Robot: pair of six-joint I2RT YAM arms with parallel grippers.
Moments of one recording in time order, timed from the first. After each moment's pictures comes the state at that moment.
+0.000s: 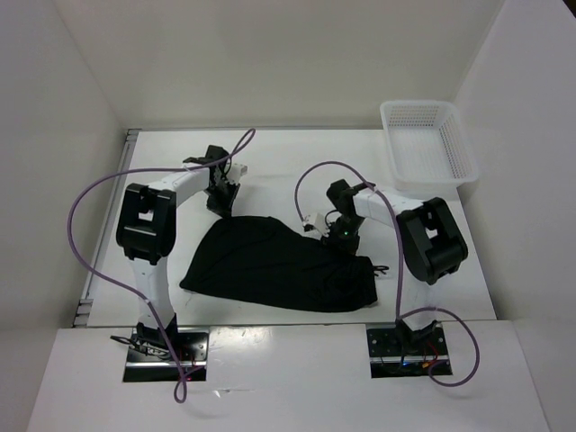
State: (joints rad) left arm -0.21 2.04 1.46 -0.71 0.18 0.07; right arm 0.44 1.79 1.09 -0.89 -0.31 -0.83
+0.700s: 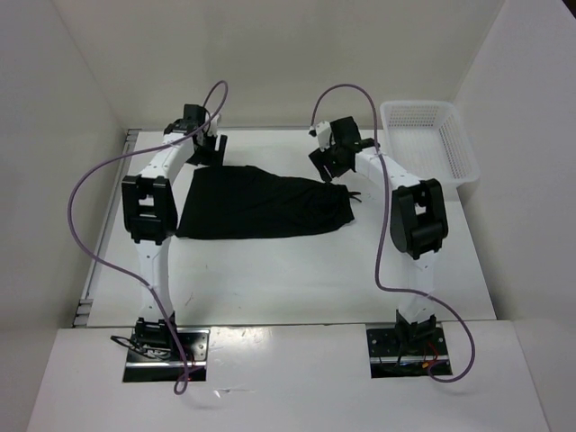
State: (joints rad) left arm -0.06 2.33 2.10 -0.74 -0.01 0.07; right arm 0.31 2.10 1.69 -0.49 -0.07 -0.35
